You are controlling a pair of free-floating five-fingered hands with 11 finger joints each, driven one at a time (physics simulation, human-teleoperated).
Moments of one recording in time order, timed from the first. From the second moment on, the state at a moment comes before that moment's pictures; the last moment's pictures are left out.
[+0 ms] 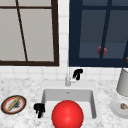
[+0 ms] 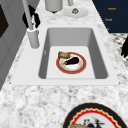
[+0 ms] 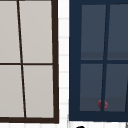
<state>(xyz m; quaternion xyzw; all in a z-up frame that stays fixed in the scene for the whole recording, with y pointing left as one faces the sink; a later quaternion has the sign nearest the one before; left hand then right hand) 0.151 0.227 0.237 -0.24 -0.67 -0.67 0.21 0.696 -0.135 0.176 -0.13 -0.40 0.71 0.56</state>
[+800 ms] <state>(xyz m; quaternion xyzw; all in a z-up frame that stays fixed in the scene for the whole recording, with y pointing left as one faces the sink) 0.151 0.227 0.237 -0.24 -0.67 -0.67 0.21 0.686 -0.143 0.170 -0.16 -0.47 0.67 0.56</state>
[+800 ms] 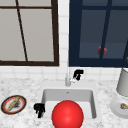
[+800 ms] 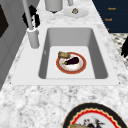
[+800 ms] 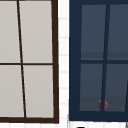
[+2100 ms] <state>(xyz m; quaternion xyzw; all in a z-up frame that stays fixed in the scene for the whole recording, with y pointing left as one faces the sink) 0.151 0.227 0.237 -0.24 -0.67 -0.67 0.21 0.683 -0.154 0.158 -0.16 -0.52 0.63 0.56</state>
